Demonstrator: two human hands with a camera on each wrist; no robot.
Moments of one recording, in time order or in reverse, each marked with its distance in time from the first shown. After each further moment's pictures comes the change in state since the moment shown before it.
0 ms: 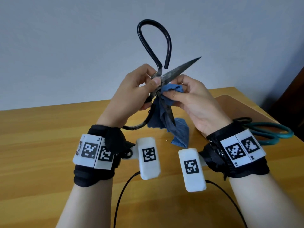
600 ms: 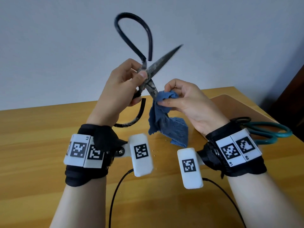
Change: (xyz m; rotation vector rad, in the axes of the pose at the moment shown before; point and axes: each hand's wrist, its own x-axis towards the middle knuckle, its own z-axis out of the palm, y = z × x) left_hand -0.001 -0.001 -0.012 -0.057 0.138 -0.046; right_hand -0.003 0.001 0.000 -0.170 -0.110 0.024
